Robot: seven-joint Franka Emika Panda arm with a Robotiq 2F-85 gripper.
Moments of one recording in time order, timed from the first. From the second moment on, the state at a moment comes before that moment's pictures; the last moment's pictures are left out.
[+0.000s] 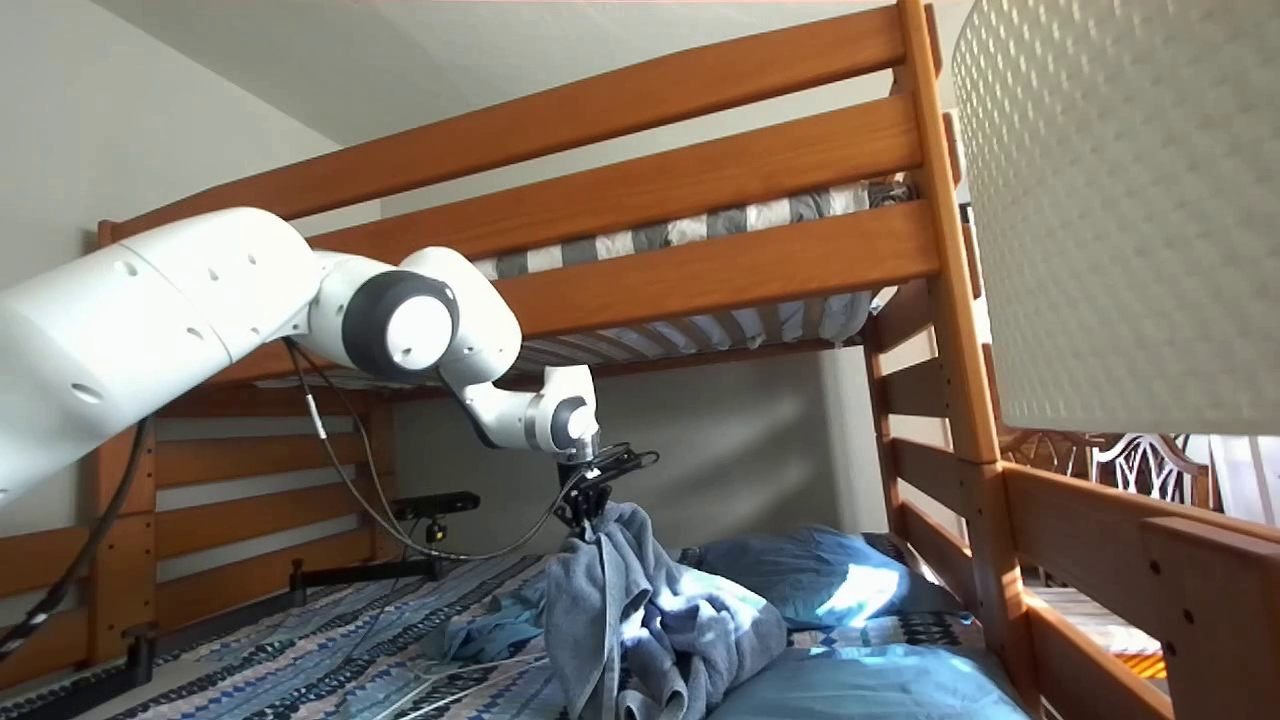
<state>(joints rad) 0.54 0.91 0.49 -1.28 -0.30 2.45 -1.02</state>
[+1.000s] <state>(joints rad) 0.65 1.19 0.64 -0.77 -0.29 2.20 -1.40</state>
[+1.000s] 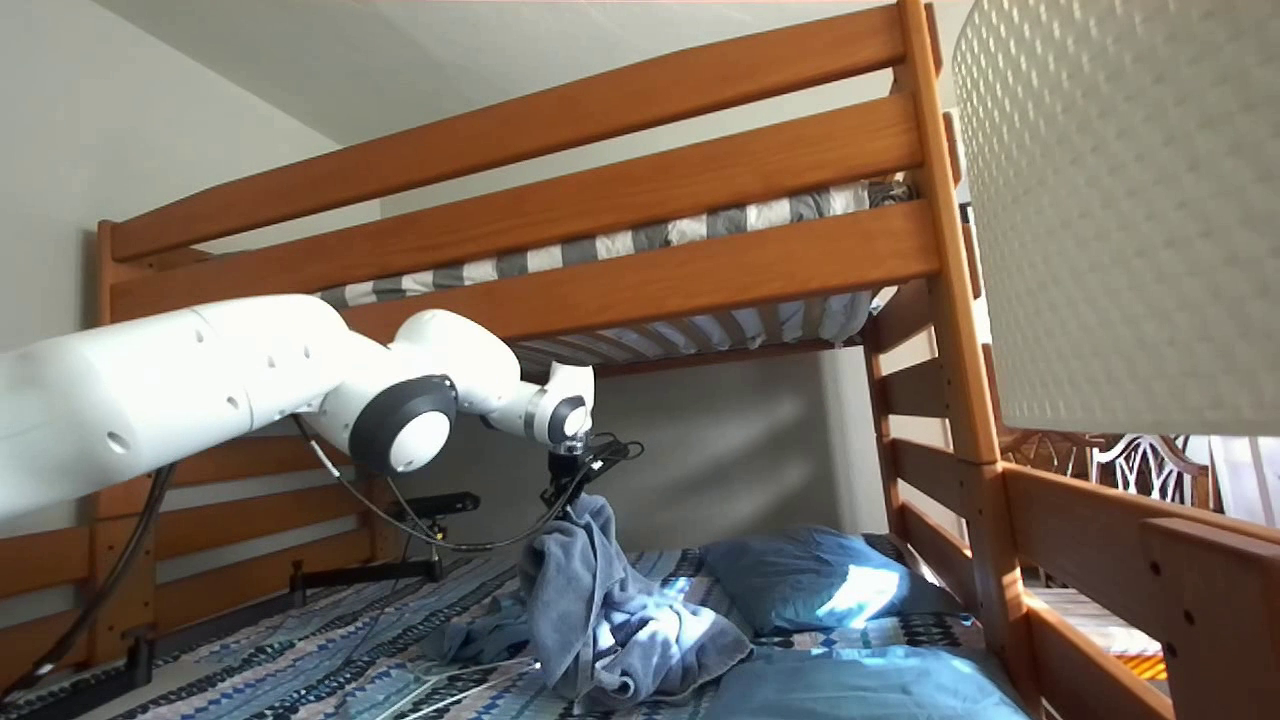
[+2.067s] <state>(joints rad) 0.70 1.31 0.46 -0.66 0.00 2.00 -1.48</state>
